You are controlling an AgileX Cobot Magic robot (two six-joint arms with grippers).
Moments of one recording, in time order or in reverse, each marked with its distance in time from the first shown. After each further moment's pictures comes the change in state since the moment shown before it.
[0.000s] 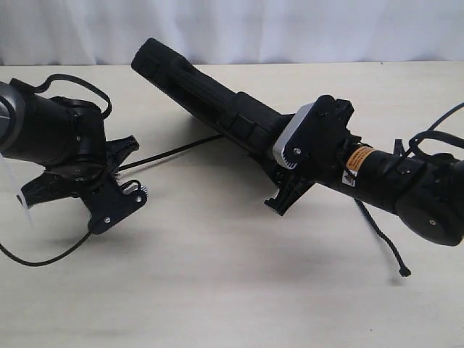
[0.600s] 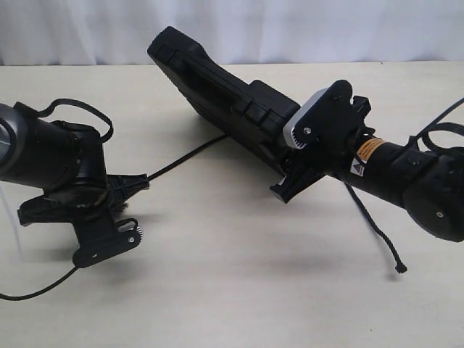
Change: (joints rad) left arm -0.045 -0.002 0.092 -0.105 -0.077 0.288; right arm 0.000 -0.058 -0.005 0.116 0.082 0.029
